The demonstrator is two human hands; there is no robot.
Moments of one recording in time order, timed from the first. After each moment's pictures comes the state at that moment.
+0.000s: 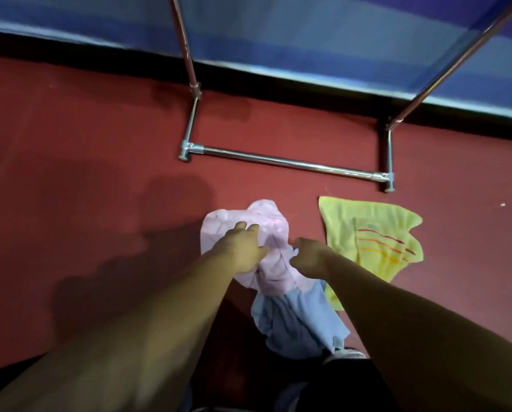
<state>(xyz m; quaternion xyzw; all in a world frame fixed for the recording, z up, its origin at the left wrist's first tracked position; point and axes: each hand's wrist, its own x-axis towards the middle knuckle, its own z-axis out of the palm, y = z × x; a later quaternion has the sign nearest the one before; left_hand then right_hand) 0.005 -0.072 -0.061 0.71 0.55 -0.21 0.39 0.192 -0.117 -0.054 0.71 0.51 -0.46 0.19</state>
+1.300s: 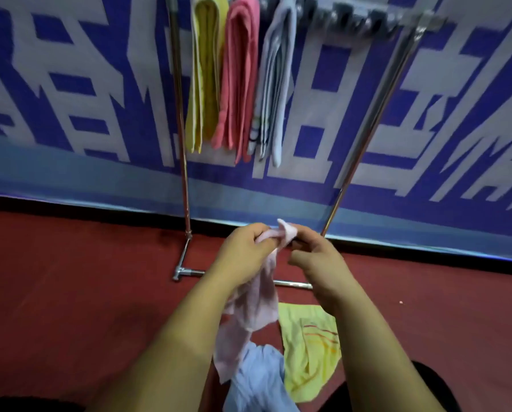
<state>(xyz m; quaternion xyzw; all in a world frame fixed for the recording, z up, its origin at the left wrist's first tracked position) 0.039 -0.124 0.316 0.67 0.45 0.33 0.49 0.192 -0.197 0.338 0.60 0.46 -0.45 -0.48</state>
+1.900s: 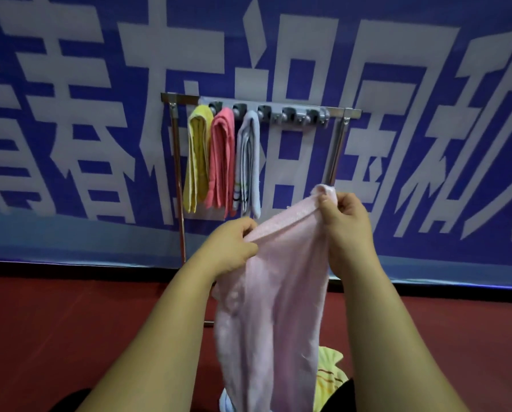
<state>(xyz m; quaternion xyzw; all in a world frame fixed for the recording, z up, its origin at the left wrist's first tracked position) 0.015 -0.177 0.485 0.78 0.45 0.25 0.35 0.214 -0.252 0.514 0.60 0.36 -0.22 -0.68</state>
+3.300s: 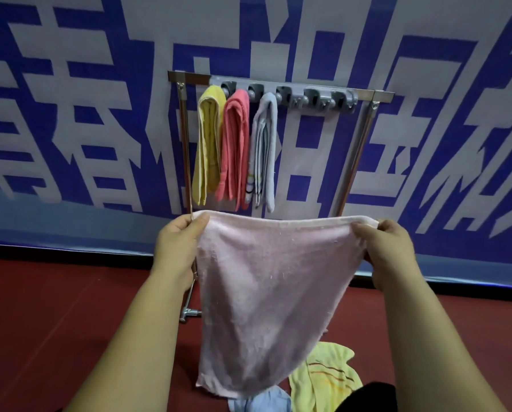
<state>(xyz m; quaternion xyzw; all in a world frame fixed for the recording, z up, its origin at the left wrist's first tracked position) -0.043 -0.108 0.431 0.39 0.45 0.56 0.58 0.278 -0.207 0.461 0.71 0.29 -0.25 -0.60</state>
